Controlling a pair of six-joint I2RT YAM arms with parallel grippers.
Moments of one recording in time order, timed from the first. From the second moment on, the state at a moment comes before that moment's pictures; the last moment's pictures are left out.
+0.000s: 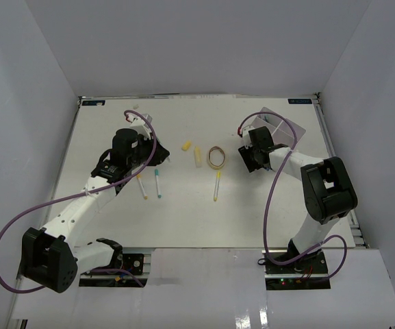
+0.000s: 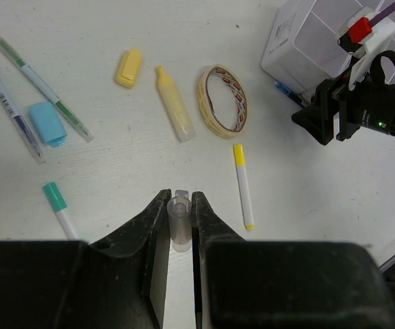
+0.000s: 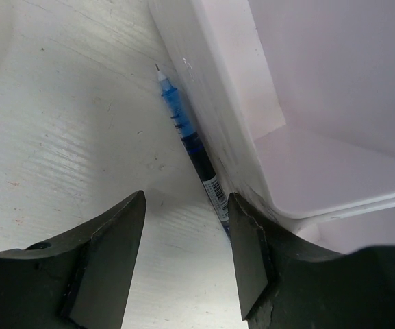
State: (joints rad) left arm -0.38 1.15 0.87 -0.16 0.19 -0.42; right arm 0.37 1.73 1.00 -0.22 0.14 -0.23
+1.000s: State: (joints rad) left arm -0.38 1.15 0.86 -0.16 0.20 -0.42; right arm 0.35 1.77 1.03 -0.21 0.00 -0.23
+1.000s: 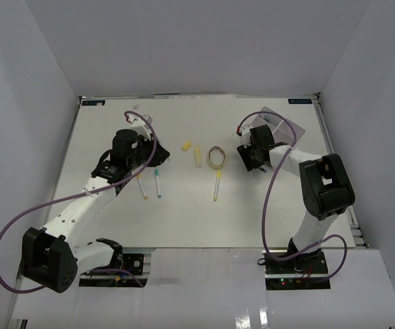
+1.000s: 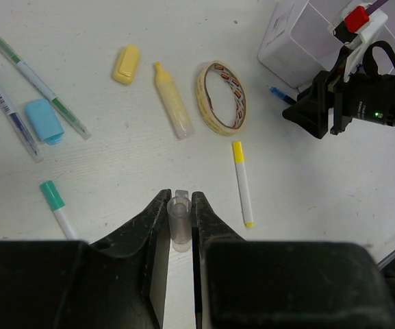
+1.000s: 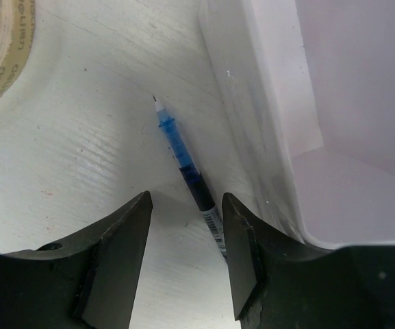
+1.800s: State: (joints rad) left arm -0.37 1.13 0.86 -0.15 0.22 -0.42; right arm 0.39 1.73 1.00 -0.29 -0.03 -0.14
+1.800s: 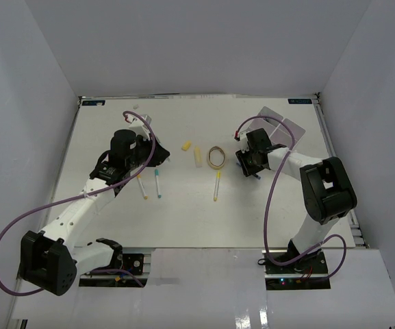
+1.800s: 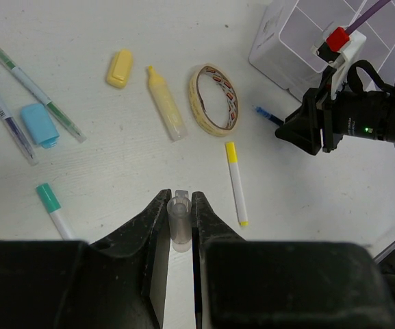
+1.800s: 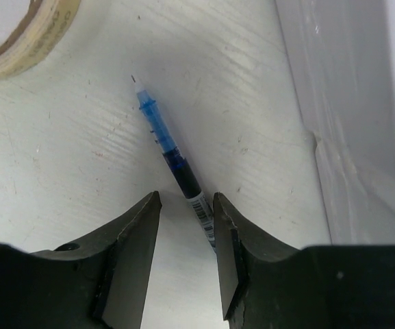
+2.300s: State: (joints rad) left arm -0.37 1.12 0.86 -0.14 0.23 -0.42; right arm 0.42 1.70 0.98 -0.38 0.00 -0.09
